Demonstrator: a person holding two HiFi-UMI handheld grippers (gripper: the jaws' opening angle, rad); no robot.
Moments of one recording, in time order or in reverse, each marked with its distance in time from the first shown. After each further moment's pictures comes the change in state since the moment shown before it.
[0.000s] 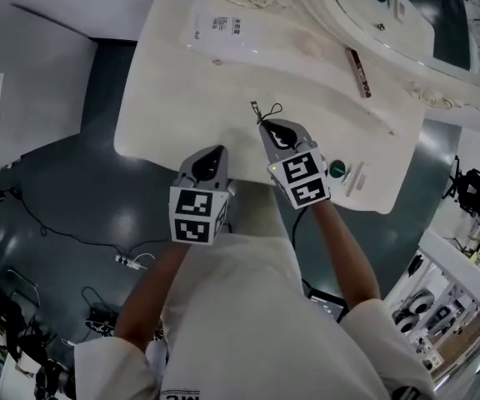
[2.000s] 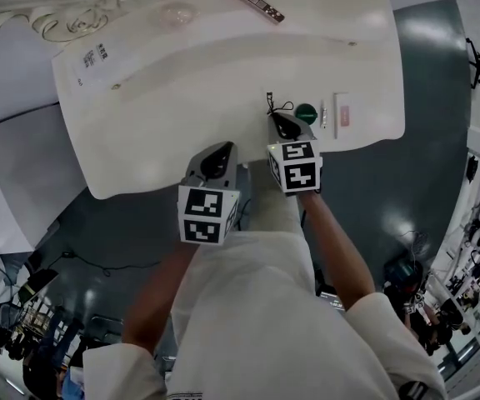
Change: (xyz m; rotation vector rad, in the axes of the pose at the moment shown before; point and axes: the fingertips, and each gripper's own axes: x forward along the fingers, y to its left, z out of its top) left arm 0.070 -0.154 -0.041 0.324 0.244 -0.250; right arm -0.078 -0.087 -0.194 0.648 0.062 -0.401
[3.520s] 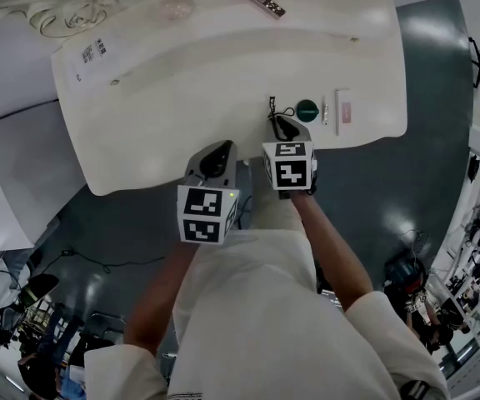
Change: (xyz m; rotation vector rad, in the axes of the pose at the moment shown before) left arm 0.000 0.000 -0.007 -0.016 0.002 0.017; right arm 0.004 0.002 -0.026 0.071 0.088 -0.071
